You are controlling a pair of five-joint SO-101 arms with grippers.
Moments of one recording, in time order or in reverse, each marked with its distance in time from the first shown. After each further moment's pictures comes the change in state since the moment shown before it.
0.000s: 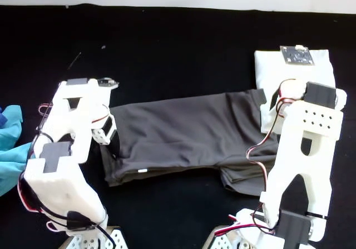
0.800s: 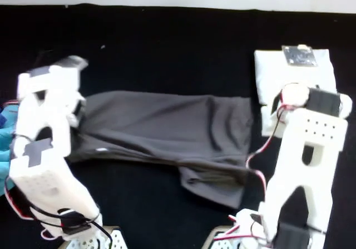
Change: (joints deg) left arm -14.8 3.6 -17.8 1.3 -10.2; right arm -0.5 -7.7 0.8 2.3 0.0
